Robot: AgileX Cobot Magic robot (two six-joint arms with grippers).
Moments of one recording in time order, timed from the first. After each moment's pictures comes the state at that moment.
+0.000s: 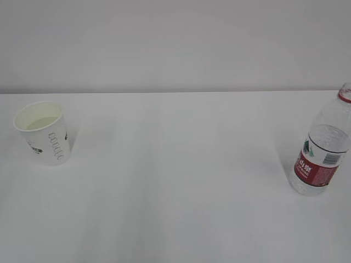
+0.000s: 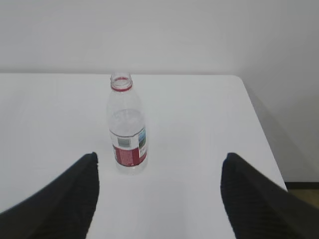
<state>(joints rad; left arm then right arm) -0.42 0.12 -0.48 0.22 0.81 -0.29 0.04 0.18 -0.81 -0.08 1.13 0.00</state>
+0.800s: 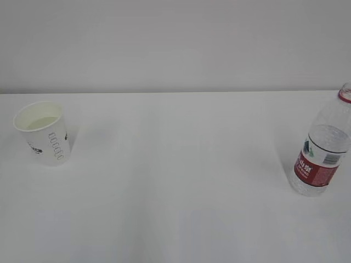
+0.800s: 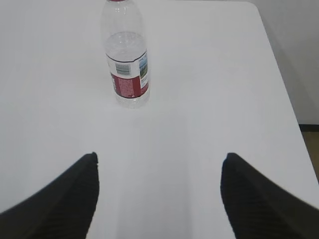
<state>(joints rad) -0.42 0.12 -0.59 0.05 1.14 -0.21 0.04 0.14 -0.70 -0.06 1.27 -0.01</state>
